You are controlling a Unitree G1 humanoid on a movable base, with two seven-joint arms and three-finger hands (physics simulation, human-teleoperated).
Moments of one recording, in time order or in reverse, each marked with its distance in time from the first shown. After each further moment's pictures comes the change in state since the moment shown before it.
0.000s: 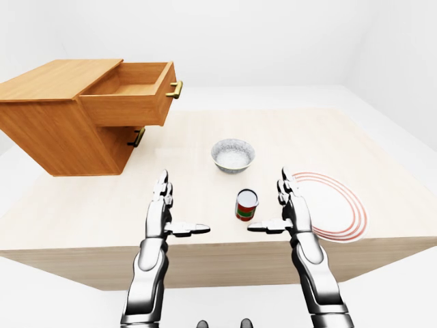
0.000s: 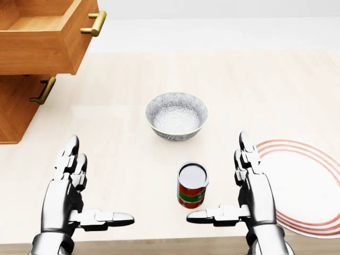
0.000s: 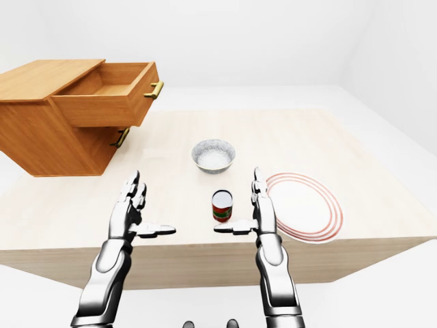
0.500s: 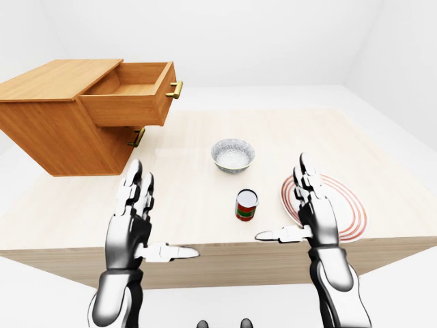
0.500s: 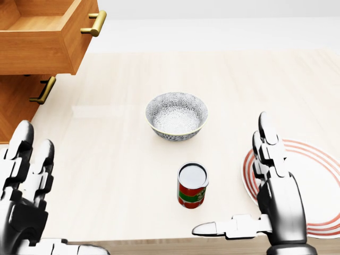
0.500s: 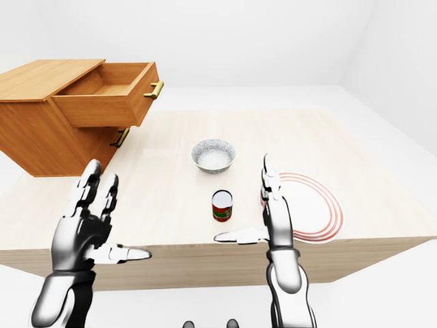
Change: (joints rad) left arm 0.288 -0.019 0.043 -0.595 -0.088 0.060 -0.137; right arm 0.186 -0.005 0.043 -0.468 -0.115 0.067 0.024
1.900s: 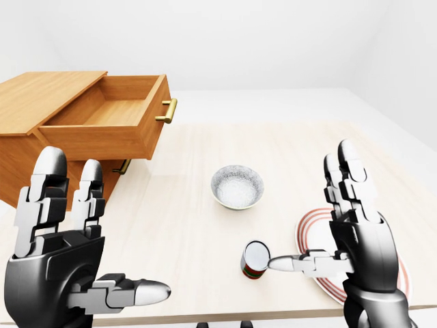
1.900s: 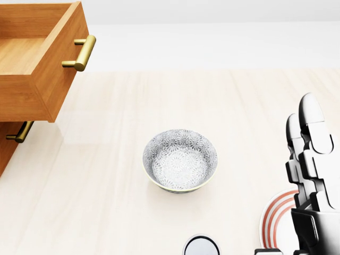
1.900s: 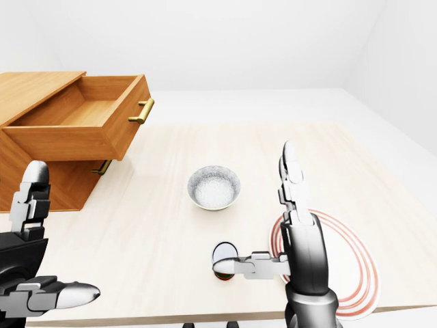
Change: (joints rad) left arm 0.146 -0.084 0.246 -0.398 -0.214 0.000 -0.151; right arm 0.233 -0.012 0.058 -0.483 -0.116 0.000 0.038
